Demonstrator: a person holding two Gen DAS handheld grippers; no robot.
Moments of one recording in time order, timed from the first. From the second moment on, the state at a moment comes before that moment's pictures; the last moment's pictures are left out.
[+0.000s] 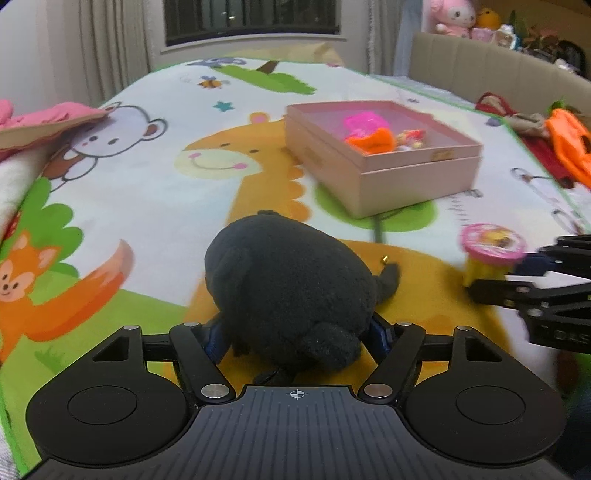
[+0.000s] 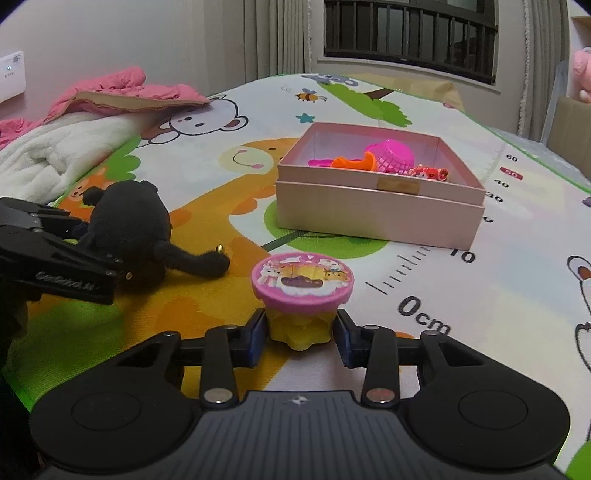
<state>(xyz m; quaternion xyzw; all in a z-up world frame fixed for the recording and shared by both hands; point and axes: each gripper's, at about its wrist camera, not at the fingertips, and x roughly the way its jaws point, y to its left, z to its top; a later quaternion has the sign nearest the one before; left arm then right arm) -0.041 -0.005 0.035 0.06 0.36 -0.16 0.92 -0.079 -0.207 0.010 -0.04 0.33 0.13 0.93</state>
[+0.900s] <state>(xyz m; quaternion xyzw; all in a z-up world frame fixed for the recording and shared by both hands) -0.054 -0.067 0.019 0.09 0.38 -0.22 0.89 -0.097 -0.252 0.005 -0.04 0.33 0.09 0.94</state>
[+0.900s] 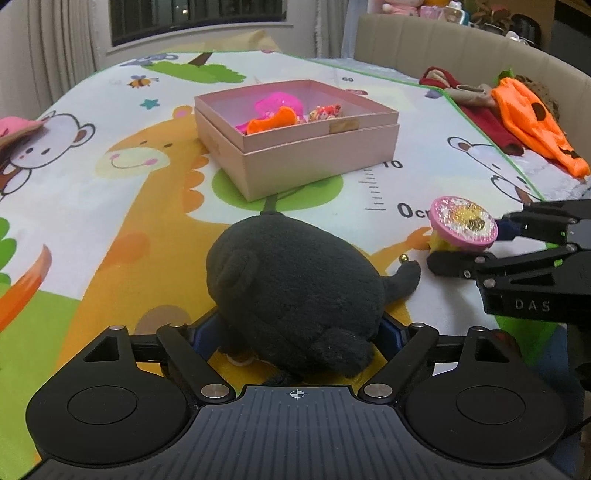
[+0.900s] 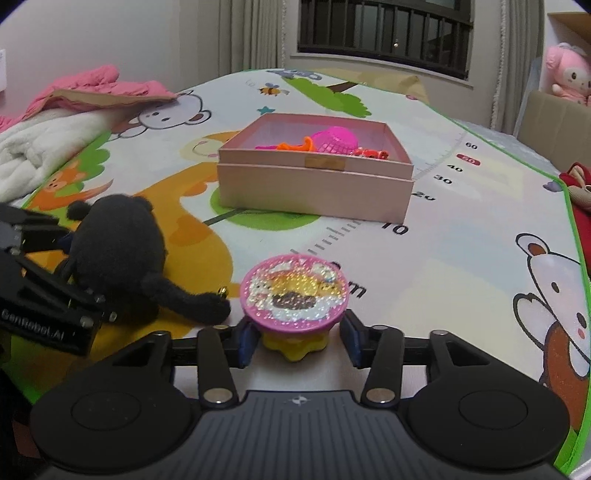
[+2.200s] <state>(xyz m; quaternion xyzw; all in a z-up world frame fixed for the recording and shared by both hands) 0.111 -0.134 0.107 0.10 0.19 -0.27 0.94 0.082 -0.320 0.116 0.13 0.22 0.10 0.96</state>
